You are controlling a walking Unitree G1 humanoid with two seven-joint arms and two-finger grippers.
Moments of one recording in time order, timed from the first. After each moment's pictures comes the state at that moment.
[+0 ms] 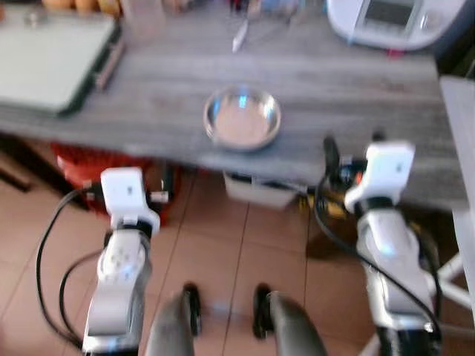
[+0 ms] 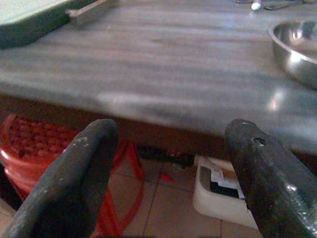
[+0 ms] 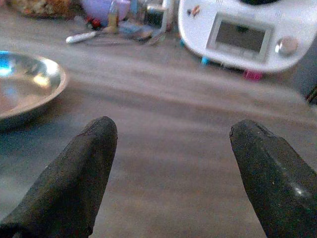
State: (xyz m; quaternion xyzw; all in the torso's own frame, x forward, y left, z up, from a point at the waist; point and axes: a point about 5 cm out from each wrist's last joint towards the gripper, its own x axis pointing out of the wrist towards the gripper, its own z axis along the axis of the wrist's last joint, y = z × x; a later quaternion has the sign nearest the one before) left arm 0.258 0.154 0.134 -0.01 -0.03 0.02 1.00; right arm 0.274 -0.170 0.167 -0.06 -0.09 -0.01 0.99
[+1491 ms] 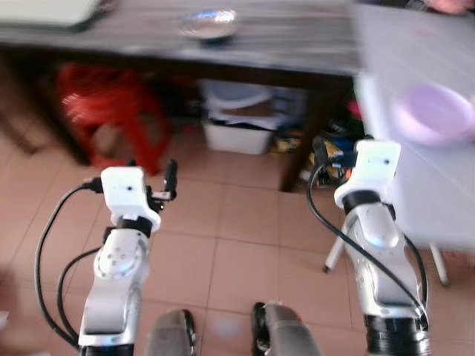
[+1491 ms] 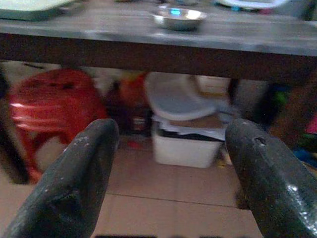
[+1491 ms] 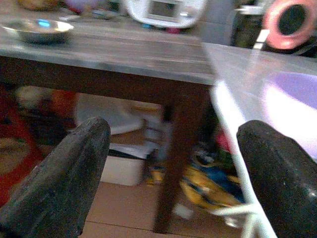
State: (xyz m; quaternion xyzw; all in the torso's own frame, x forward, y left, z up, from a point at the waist) left arm 0.259 0.147 0.136 -0.03 -0.04 -0.03 1.00; right arm 0.286 -0.166 0.172 -0.05 -0.07 -0.02 1.00
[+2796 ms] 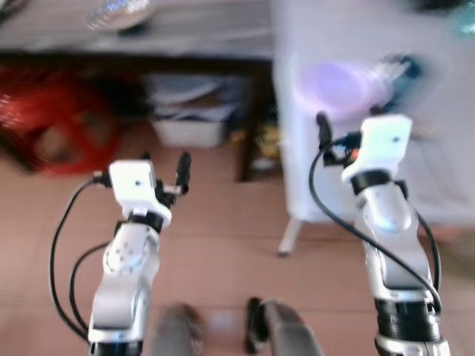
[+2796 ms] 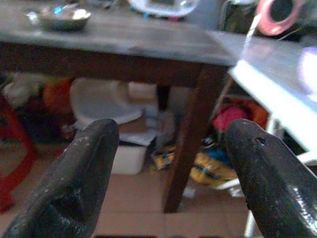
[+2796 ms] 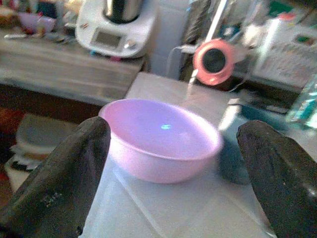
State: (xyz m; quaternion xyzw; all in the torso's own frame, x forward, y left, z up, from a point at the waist) left arm 0.264 0.141 0.152 -0.05 -0.07 -0.05 1.00; right arm 0.295 -0.158 0.204 -0.09 -0.15 0.02 0.98
